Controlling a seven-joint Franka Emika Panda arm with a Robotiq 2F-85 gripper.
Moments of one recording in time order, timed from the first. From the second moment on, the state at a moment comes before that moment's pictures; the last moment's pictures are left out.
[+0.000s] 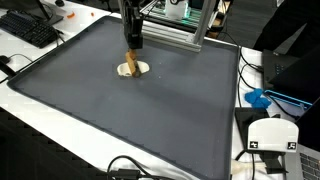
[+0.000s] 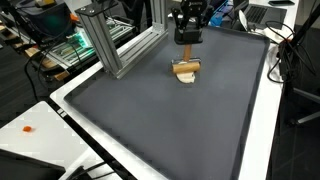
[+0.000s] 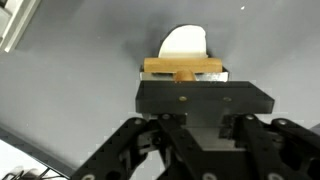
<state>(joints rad) 0.11 0.16 0.02 -2.10 -0.22 2.31 1.02</state>
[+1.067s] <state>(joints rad) 0.11 0.18 -0.01 -2.11 -0.27 2.39 1.10</state>
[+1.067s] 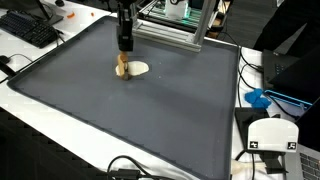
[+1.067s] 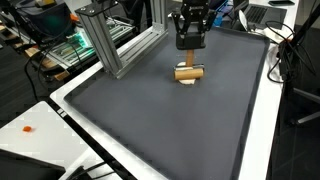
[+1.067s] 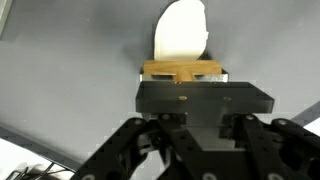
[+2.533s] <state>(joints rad) 0.11 0.15 0.04 -2.11 -0.02 2.18 0.79</state>
